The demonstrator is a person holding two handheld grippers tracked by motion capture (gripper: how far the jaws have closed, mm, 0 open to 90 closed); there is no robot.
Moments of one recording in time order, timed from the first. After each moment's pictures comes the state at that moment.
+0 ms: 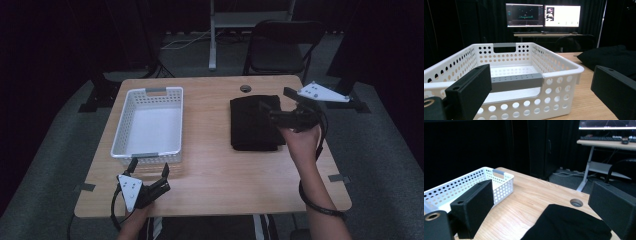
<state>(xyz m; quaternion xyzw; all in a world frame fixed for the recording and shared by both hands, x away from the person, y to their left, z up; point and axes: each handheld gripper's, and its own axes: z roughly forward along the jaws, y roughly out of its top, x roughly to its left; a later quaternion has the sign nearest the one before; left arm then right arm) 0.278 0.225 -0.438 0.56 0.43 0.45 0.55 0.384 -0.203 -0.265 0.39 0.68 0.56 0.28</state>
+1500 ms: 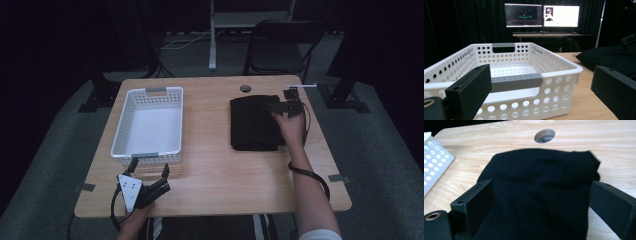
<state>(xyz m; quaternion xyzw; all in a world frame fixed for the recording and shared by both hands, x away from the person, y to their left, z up) 0.278 0.225 -0.438 0.56 0.43 0.45 0.55 0.532 -0.244 -0.390 0.58 0.68 0.43 0.12</state>
